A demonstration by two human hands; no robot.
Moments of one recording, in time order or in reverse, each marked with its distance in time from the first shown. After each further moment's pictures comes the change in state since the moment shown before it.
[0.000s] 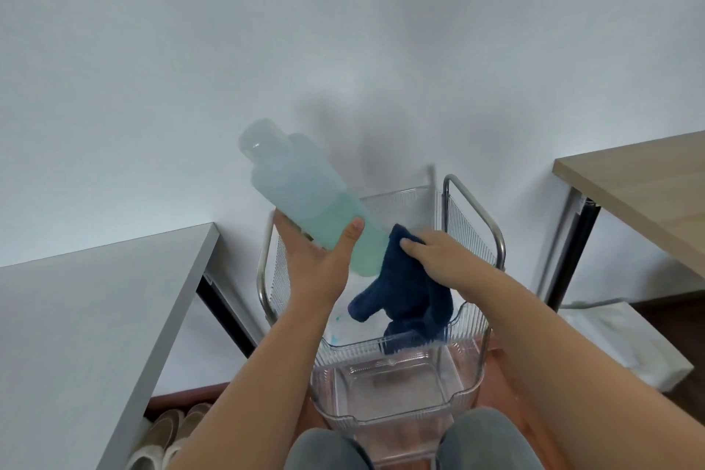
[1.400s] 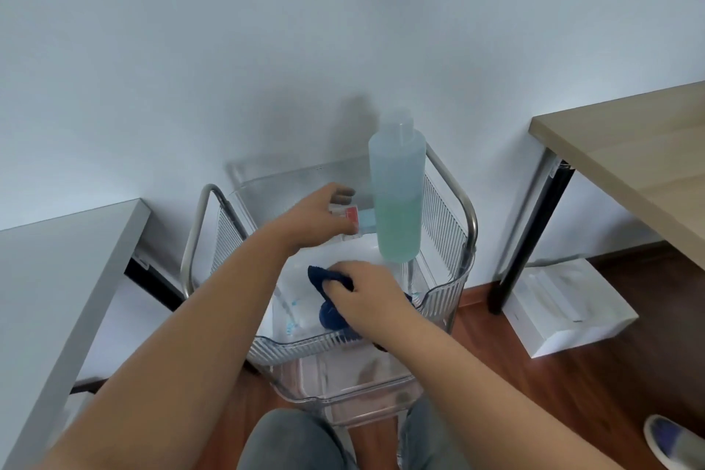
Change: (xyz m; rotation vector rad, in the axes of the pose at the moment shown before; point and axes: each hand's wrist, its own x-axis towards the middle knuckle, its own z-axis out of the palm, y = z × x) left_hand 0.070 -0.059 0.055 0.565 -0.876 -0.393; right_hand -0.014 0.022 0.067 -0.202 0.050 -0.140
